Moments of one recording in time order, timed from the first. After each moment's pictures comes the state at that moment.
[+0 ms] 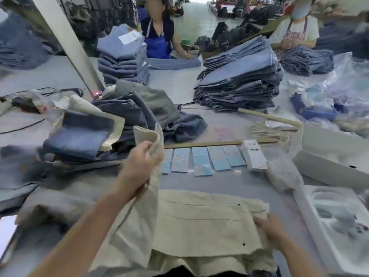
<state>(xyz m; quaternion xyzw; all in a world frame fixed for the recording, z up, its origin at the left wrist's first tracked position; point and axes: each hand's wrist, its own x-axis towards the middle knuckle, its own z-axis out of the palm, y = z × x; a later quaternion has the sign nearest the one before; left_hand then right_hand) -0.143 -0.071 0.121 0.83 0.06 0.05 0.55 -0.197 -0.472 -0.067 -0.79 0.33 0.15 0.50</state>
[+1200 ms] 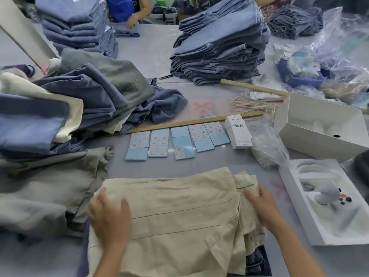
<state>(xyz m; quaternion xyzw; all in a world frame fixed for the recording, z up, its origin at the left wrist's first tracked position) -0.193 -0.106 -0.087 0.91 0.30 0.11 0.27 -0.191 -0.507 -0.087 -0.77 0.28 0.06 0.56</state>
